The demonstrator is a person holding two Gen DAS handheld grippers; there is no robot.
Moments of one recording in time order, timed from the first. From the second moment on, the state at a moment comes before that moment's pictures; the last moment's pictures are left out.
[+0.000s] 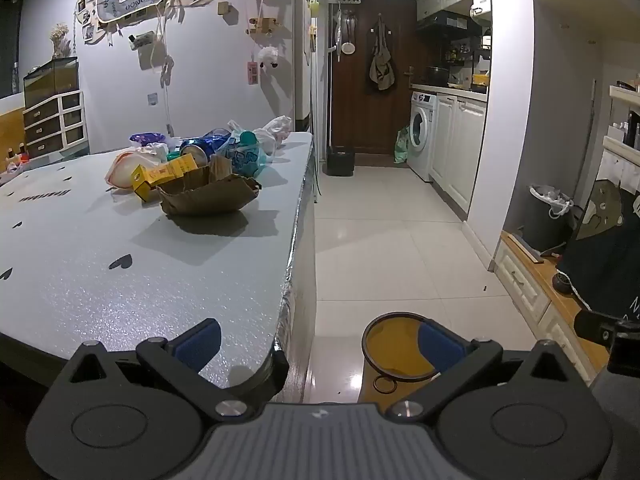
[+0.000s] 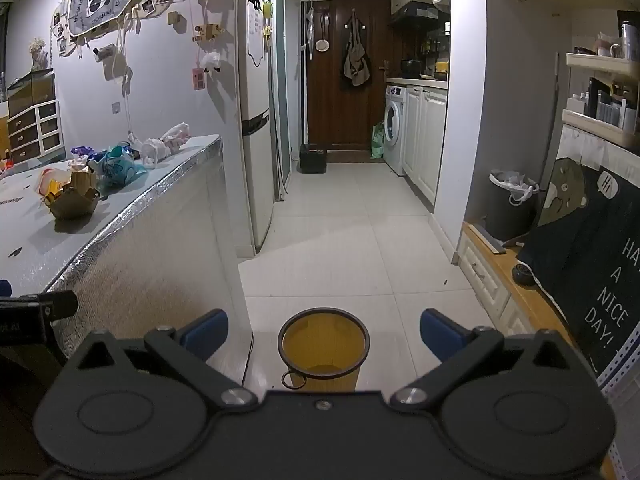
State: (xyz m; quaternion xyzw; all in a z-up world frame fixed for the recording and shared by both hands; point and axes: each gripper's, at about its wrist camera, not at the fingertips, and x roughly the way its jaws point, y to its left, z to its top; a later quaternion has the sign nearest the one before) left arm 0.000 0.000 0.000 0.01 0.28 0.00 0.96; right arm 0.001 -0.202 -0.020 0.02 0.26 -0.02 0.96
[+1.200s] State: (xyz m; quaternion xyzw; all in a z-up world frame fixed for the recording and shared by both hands) left arm 0.000 0.000 0.000 0.01 0.28 0.00 0.96; right arm 0.002 -0.199 -0.021 0.01 0.26 -0.02 0.96
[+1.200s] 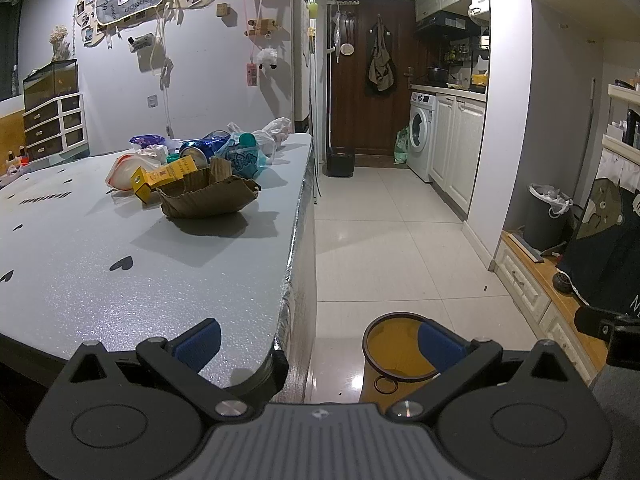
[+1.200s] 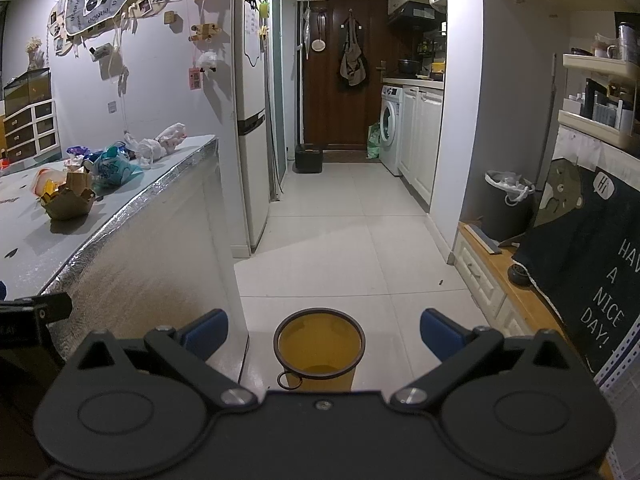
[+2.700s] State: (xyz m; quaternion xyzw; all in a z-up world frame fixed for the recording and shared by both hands) left arm 0.000 0.000 0.000 0.01 0.28 0.00 0.96; right arm 0.004 -0.197 -0.022 0.01 0.26 -0.02 0.96
